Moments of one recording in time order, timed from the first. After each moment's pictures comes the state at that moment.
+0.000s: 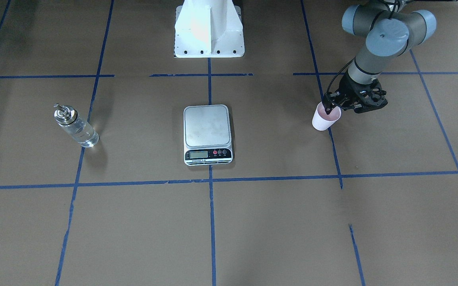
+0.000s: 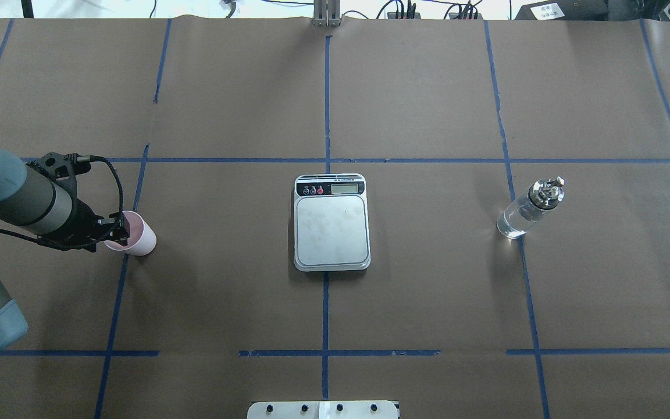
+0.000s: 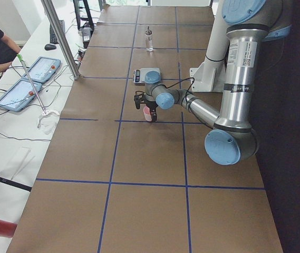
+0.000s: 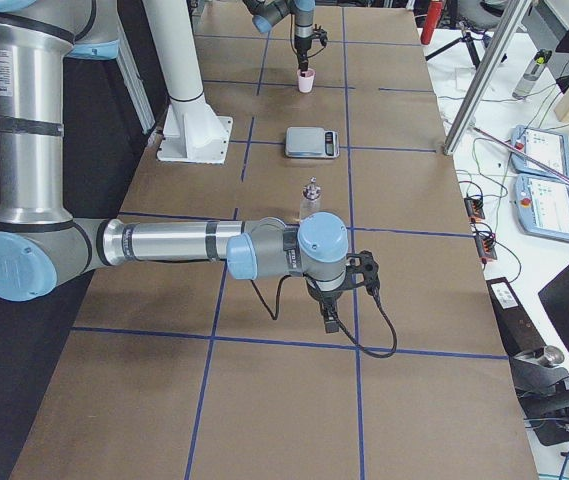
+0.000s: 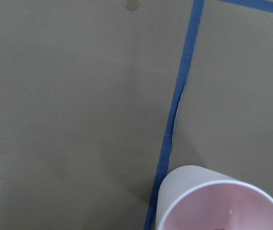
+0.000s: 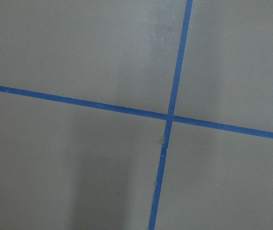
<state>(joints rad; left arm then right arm) -0.70 -1.65 -1.90 -1.84 -2.03 -1.26 1.58 -1.64 1.71 -1.48 2.39 -0.05</state>
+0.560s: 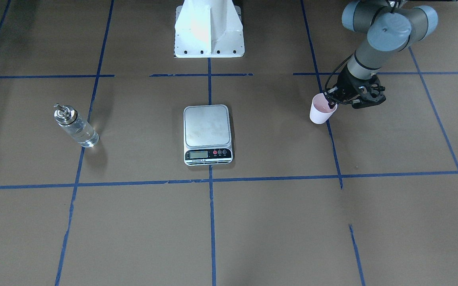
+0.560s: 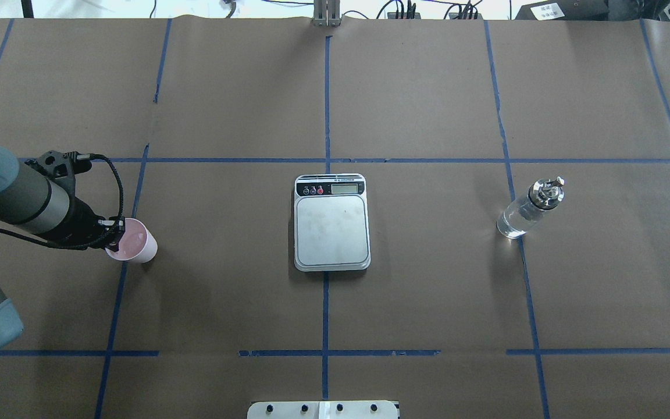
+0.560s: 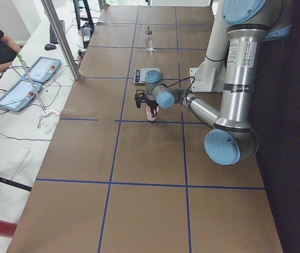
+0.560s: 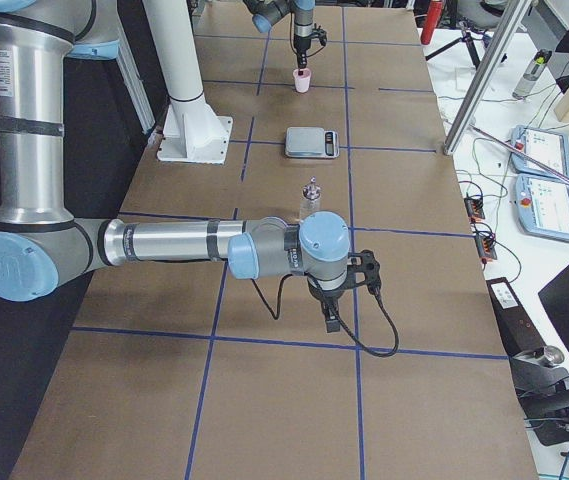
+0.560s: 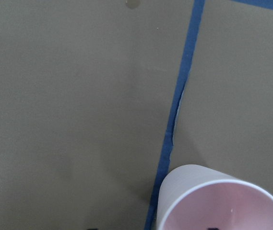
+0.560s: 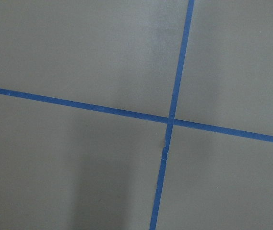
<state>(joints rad) -0.72 -1.65 -1.97 -1.80 -2.09 -1.25 1.58 -1.63 1.71 -1.48 2.39 -0.05</state>
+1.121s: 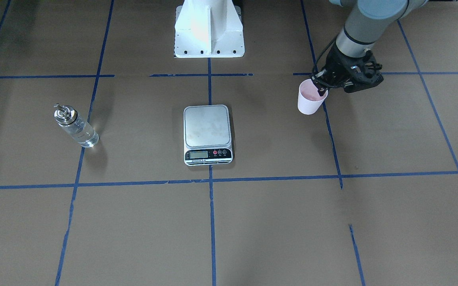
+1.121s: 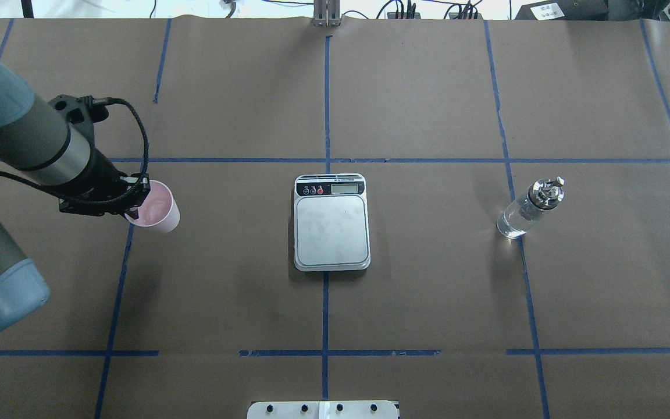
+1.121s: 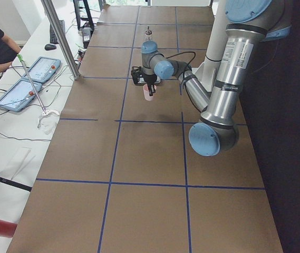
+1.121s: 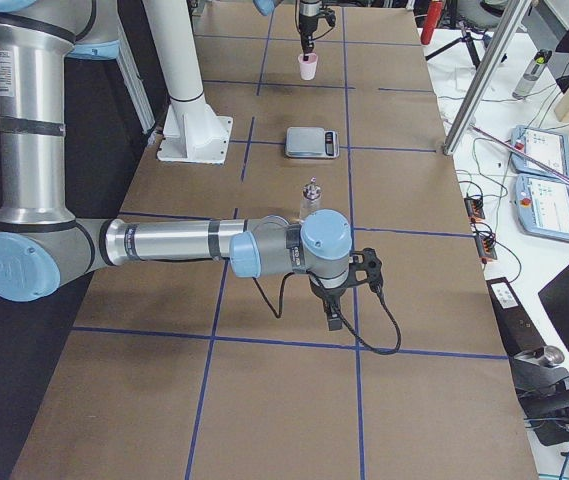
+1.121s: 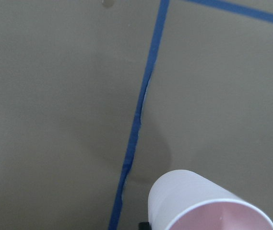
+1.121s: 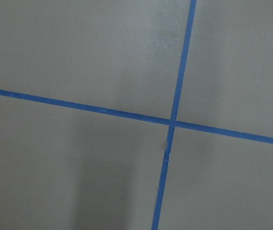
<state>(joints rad) -0.77 -1.96 -2.09 -1.32 -2.11 -1.26 1.59 -1.63 1.71 -1.48 2.40 -0.05</state>
